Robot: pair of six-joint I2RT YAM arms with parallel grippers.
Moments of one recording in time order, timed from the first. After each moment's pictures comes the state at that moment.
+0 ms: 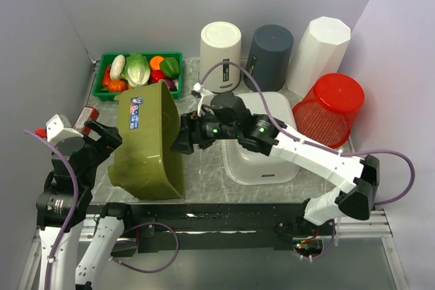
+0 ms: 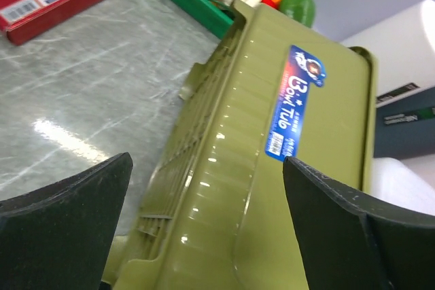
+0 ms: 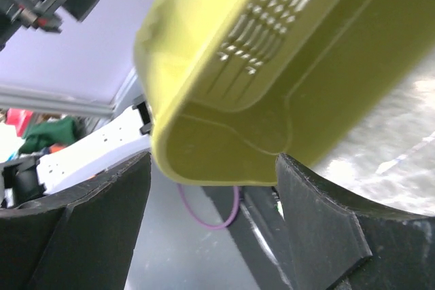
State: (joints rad) left arm -0.09 0.48 1.02 -0.90 -0.30 -0.70; right arm 1.00 1.42 1.40 -0.43 -0.26 0.63
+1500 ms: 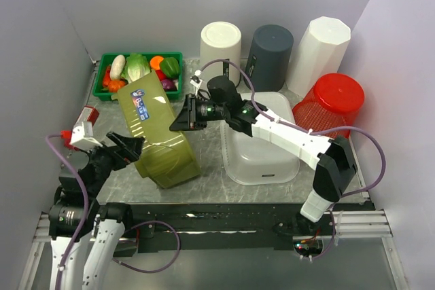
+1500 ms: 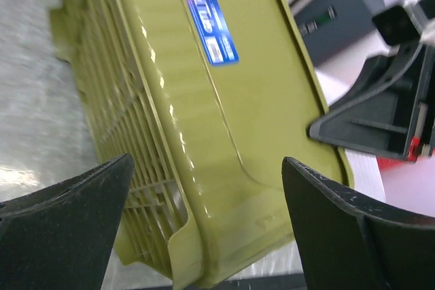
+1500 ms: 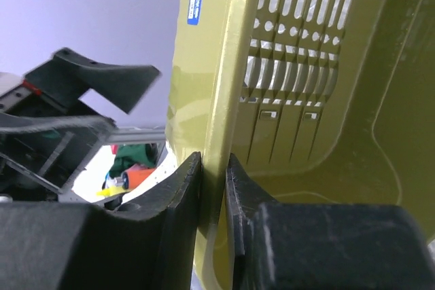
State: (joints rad) left arm -0.09 0.31 0.81 -0.72 0.09 -0.65; right arm 0.83 1.66 1.44 -0.20 -0.52 0.86
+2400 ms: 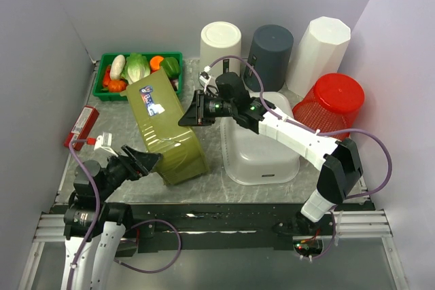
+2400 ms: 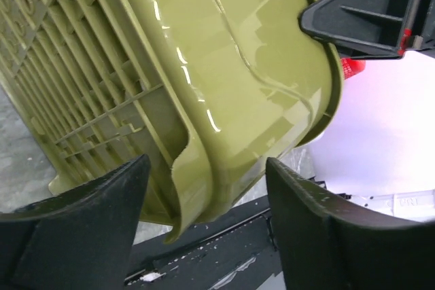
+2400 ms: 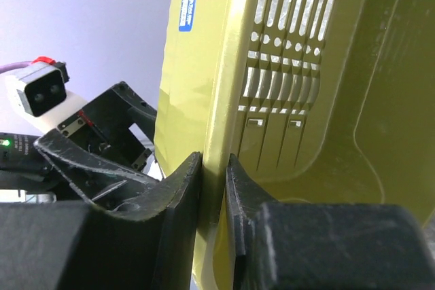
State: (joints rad) left arm -0.09 0.16 0.55 -0.61 0.44 -0.79; right arm 0.77 1.62 1.42 -0.25 -0.49 0.80
